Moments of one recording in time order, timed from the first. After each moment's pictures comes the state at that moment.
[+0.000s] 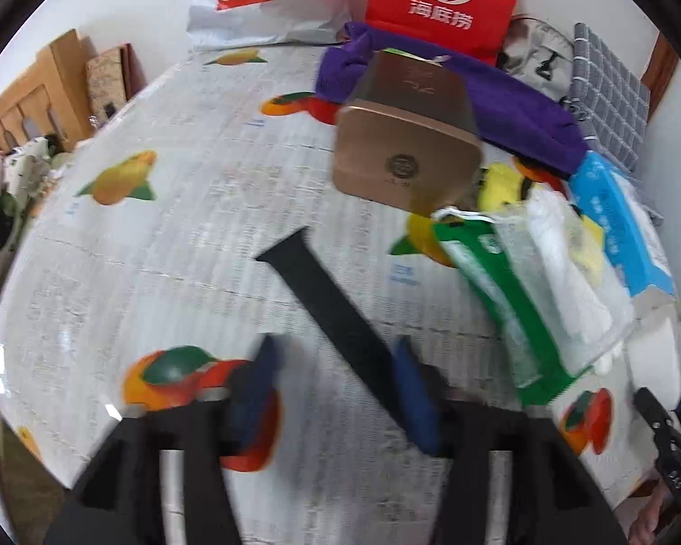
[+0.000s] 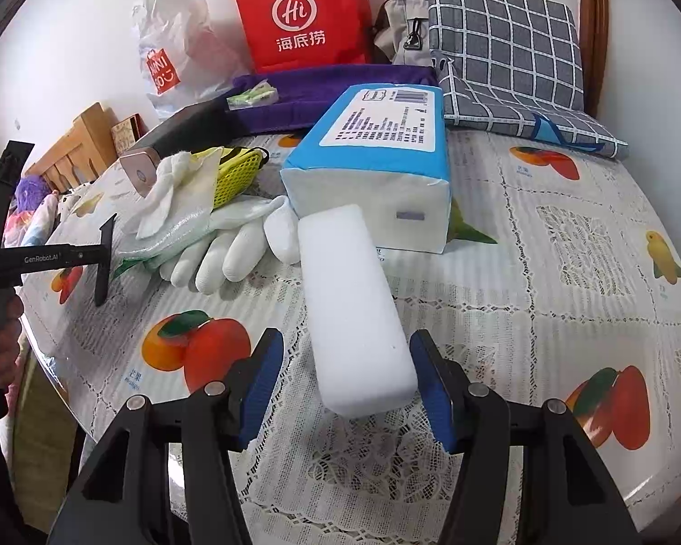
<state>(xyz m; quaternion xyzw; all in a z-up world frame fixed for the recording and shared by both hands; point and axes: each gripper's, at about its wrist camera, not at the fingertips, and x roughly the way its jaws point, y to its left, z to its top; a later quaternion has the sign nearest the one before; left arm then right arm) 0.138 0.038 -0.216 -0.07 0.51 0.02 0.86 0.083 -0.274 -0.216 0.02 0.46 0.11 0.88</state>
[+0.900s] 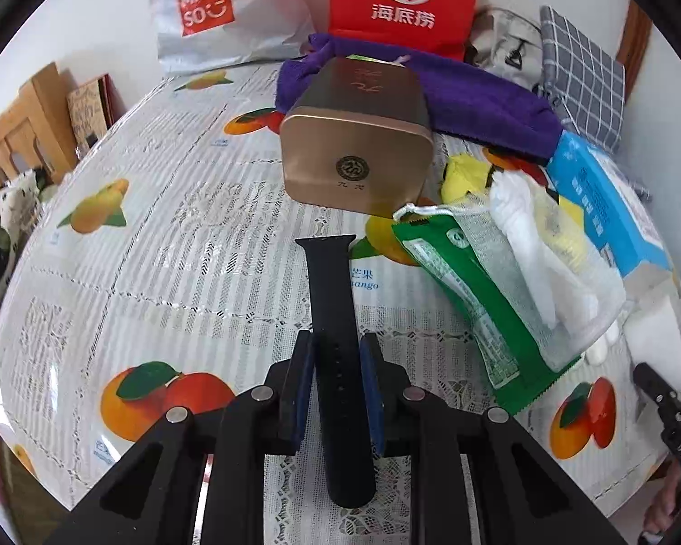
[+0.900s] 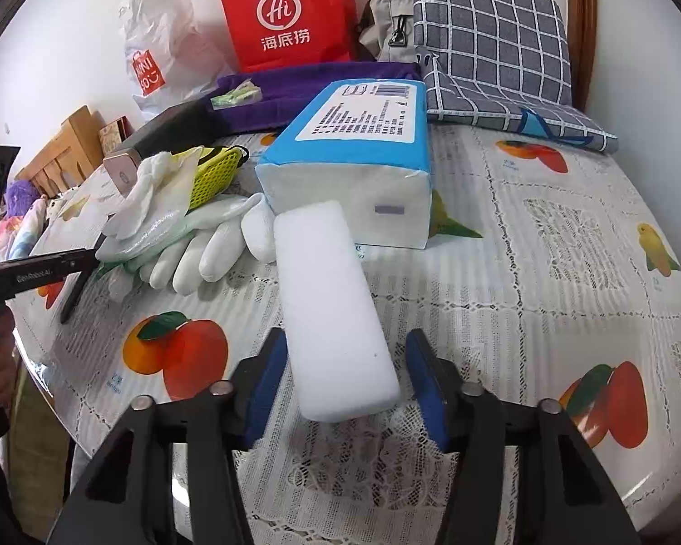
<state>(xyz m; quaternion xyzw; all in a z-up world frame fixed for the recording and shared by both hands) 0.135 0.017 -0.217 -0.04 0.49 0.01 0.87 0.086 -0.279 -0.223 0.02 0.46 0.09 0.89</state>
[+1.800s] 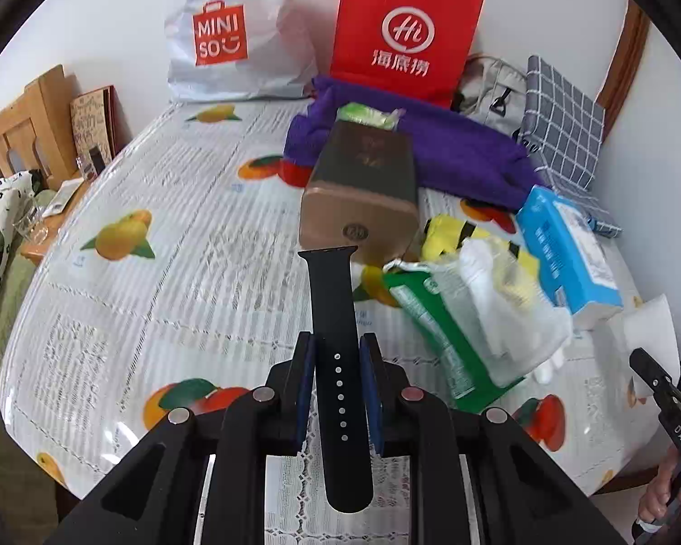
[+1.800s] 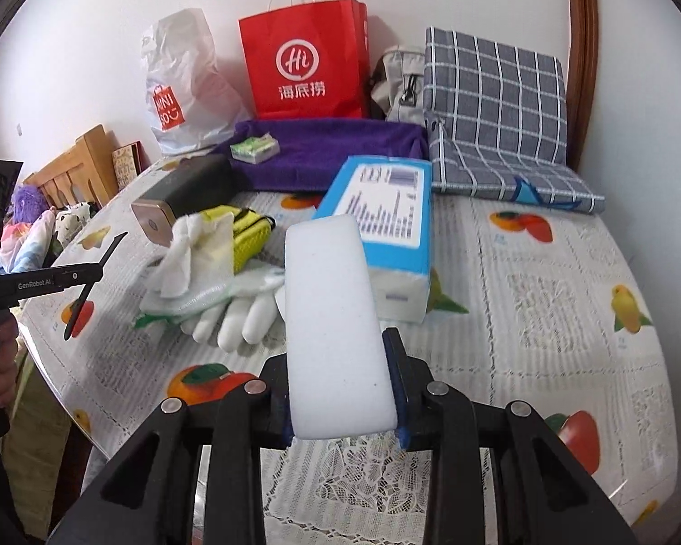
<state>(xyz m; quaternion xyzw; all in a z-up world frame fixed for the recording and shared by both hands) 0.123 0.037 -0.168 -0.07 0.46 -0.02 0.89 0.081 -0.271 -0.165 0.00 0.40 0.09 0.91</state>
